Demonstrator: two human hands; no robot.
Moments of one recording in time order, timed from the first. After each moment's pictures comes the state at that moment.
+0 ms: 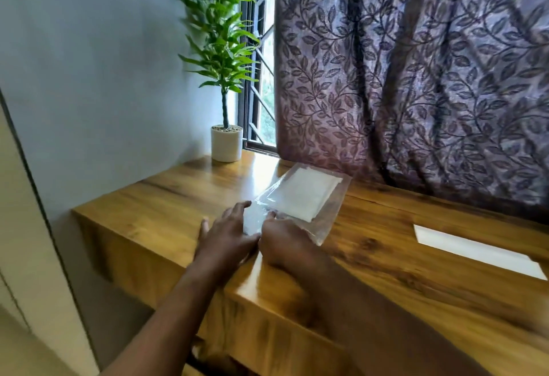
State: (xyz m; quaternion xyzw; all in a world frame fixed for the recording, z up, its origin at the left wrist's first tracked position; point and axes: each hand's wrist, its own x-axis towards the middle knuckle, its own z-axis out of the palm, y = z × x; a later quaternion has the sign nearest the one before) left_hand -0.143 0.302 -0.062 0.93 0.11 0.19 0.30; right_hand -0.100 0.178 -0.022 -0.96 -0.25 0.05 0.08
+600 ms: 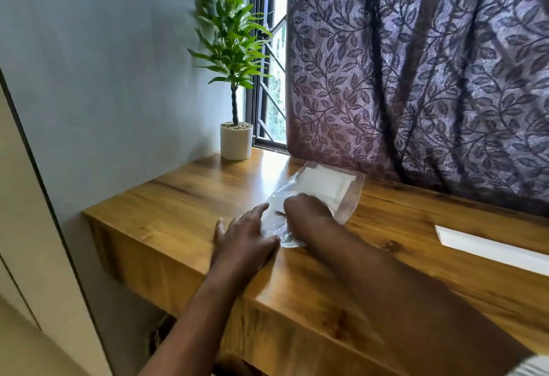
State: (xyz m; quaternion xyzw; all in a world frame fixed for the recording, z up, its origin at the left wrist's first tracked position) left_hand -0.140 0.302 -0.063 0.92 0.12 0.20 0.30; right_hand -0.049 0.191 -0.006 -0.96 -0.28 -0.05 -0.03
